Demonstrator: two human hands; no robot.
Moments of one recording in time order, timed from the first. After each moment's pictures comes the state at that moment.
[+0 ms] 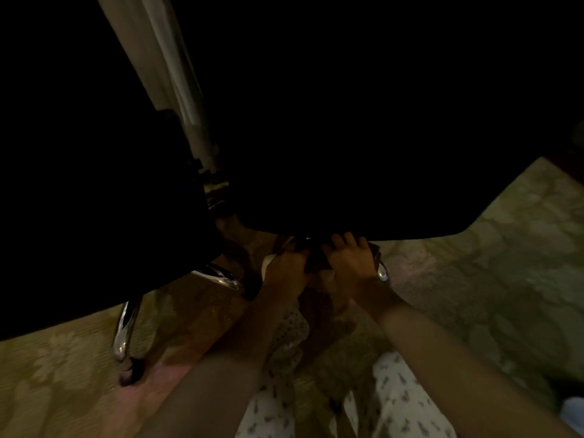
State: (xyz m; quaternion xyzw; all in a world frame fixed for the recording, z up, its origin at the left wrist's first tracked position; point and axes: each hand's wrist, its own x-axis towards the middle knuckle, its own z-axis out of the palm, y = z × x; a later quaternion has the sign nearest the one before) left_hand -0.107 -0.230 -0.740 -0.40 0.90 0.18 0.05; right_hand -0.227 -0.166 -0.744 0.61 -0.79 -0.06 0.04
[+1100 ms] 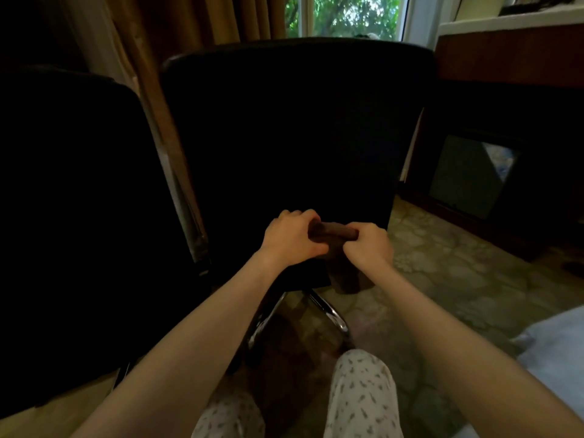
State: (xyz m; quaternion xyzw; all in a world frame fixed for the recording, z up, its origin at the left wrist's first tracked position) left_hand -0.118 -0.111 -0.477 -0.27 0.94 0.05 -0.18; right_hand -0.228 -0.006 -0.500 0.36 -0.85 0.37 -0.04
